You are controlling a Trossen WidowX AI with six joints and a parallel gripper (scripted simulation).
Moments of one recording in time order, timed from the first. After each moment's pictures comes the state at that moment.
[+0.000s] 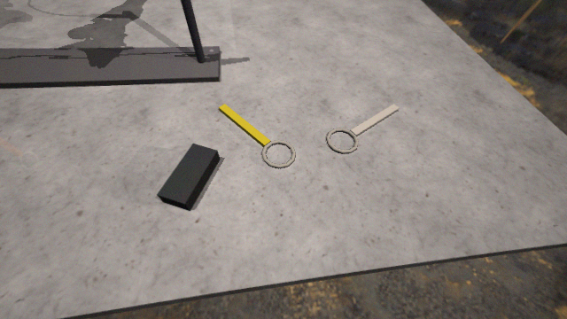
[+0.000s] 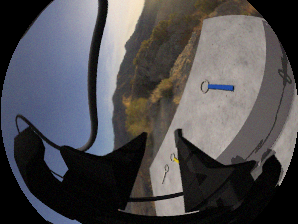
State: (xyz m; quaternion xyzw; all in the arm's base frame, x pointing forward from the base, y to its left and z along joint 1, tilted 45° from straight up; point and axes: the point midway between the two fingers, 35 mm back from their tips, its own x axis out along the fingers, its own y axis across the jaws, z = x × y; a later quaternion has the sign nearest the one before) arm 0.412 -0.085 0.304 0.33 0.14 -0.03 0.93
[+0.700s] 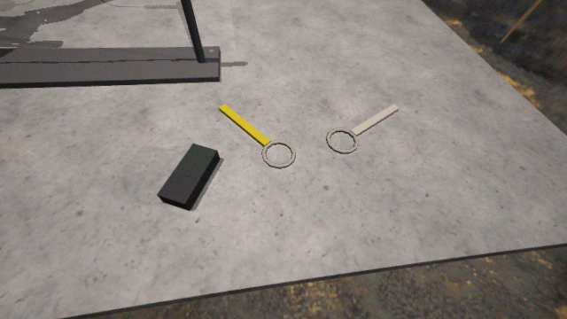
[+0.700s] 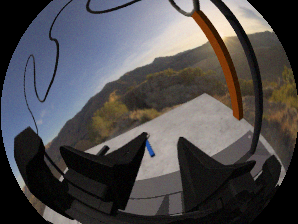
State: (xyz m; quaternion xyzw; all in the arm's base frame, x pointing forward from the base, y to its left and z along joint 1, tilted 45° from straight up) arm 0.388 -0.265 0.366 -0.08 0.01 0.02 1.00
